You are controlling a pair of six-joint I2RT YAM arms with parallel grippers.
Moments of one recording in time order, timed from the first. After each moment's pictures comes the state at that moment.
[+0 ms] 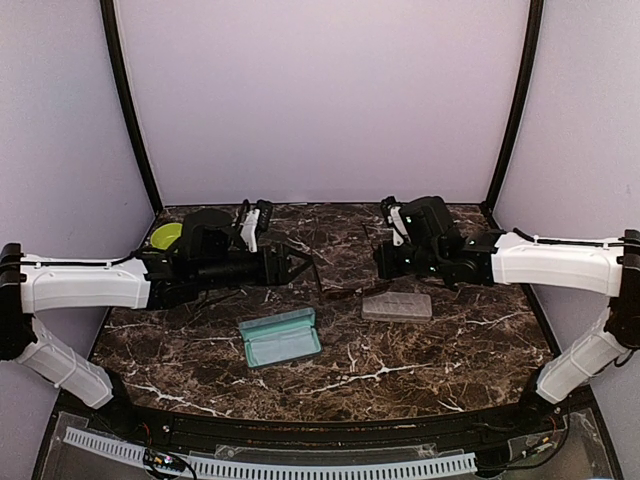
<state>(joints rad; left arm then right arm) -0.84 1.38 0.86 0.18 0.13 -0.62 0.84 1.46 1.02 -0.20 0.22 0.38</state>
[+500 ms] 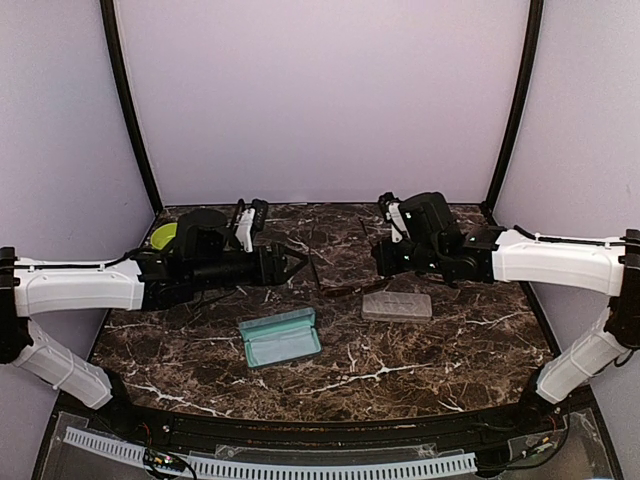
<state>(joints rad) -0.84 1.34 0.84 0.16 0.12 -0.61 0.84 1.46 1.05 -0.21 0.22 0.36</state>
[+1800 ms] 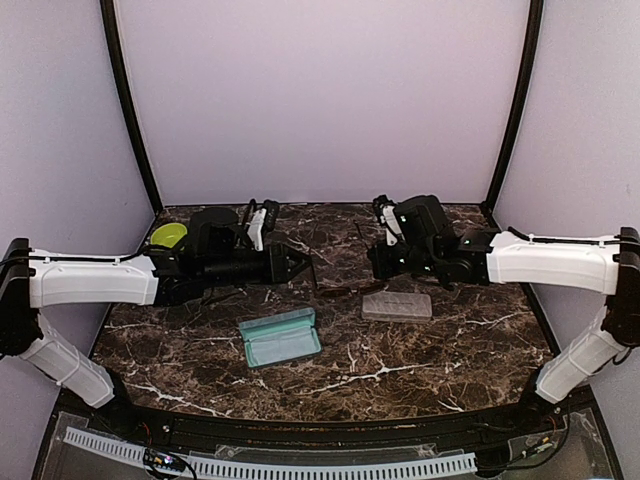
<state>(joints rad) -0.84 1.43 0.89 0.19 0.17 -0.63 0.86 1.48 1.05 -0.18 0.21 0.33</state>
